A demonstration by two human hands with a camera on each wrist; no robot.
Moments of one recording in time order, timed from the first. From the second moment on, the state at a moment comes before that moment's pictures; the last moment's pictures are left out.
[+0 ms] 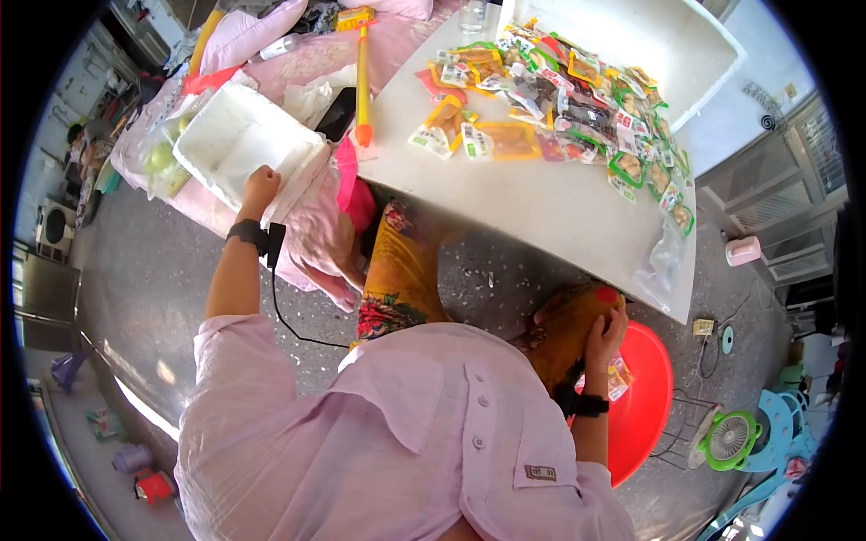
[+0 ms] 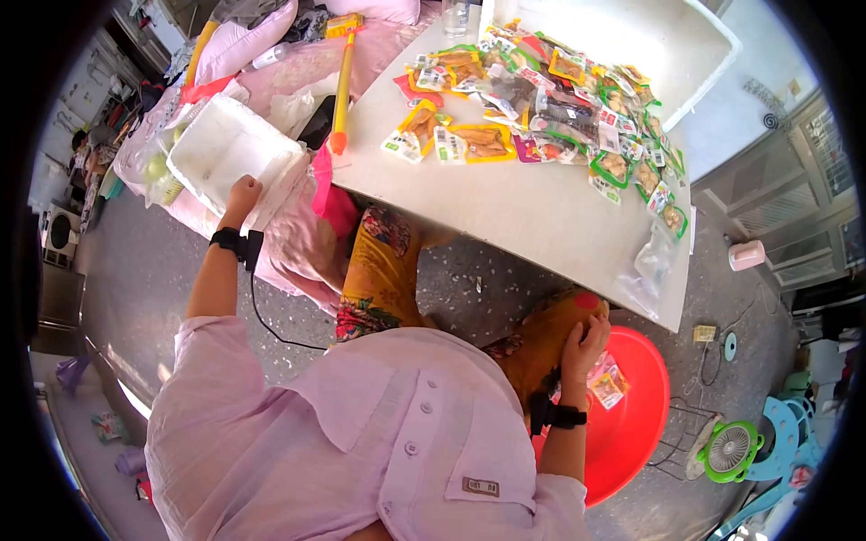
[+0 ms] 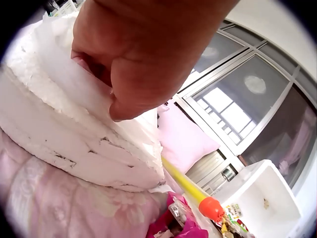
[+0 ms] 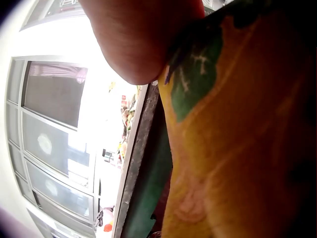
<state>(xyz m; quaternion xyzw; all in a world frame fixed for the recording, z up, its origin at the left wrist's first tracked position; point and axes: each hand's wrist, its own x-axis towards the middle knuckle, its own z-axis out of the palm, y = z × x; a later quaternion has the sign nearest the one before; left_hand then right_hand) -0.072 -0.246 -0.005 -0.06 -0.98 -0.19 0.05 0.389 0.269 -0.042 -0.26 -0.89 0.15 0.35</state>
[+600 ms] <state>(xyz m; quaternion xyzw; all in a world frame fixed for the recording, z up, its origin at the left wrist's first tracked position) -0.054 -0.243 0.017 -0.09 -0.97 -0.22 0.03 0.391 0.269 -0.039 -0.26 -0.89 0.14 0.34</state>
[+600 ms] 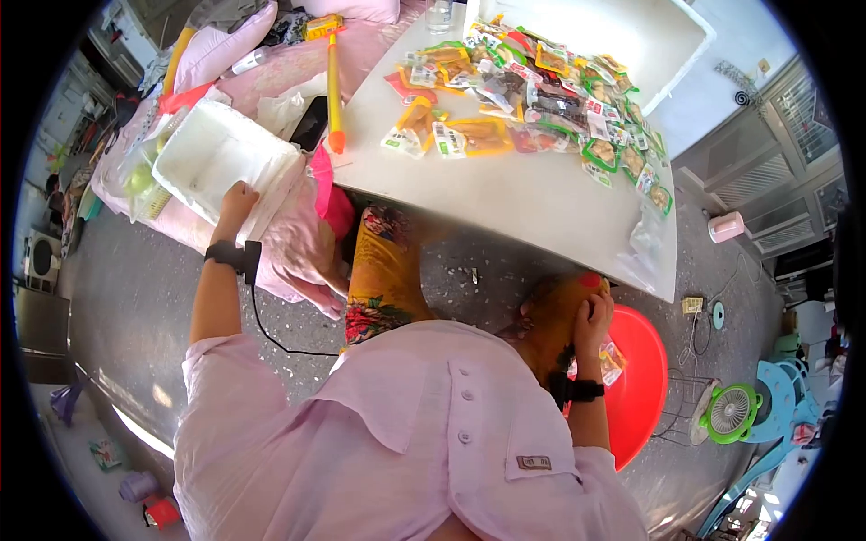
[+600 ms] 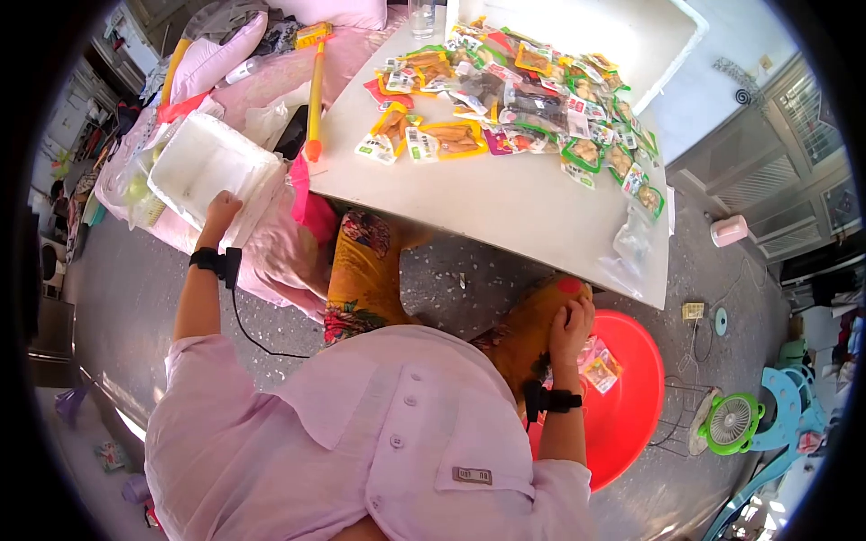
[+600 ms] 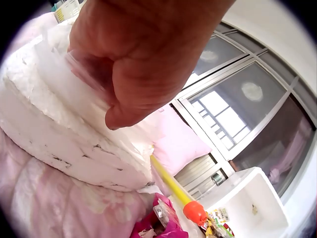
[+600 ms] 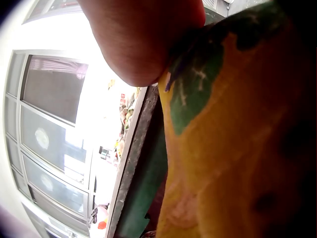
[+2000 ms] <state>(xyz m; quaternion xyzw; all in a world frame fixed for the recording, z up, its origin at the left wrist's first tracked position) 0.099 0.082 0.000 -0.26 -0.66 -0.64 -0.30 0.175 0.189 0.028 -0.24 -0.54 0.80 0.07</state>
